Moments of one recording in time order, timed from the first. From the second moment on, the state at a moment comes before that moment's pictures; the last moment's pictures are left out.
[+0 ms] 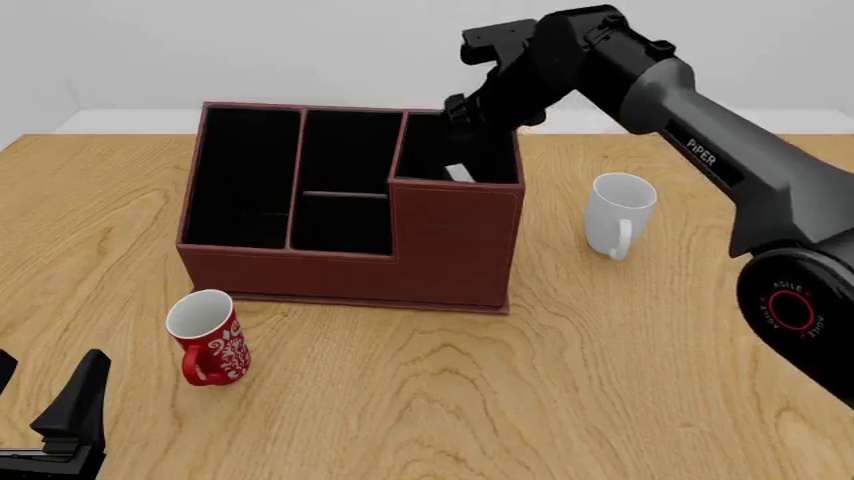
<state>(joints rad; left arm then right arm) 0.00 0.00 0.00 0.00 0.00 0.43 2.06 -2.08 0.88 -0.02</state>
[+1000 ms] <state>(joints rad) 0.00 0.00 0.00 0.00 0.00 0.47 1.62 -1.59 0.68 -0.08</state>
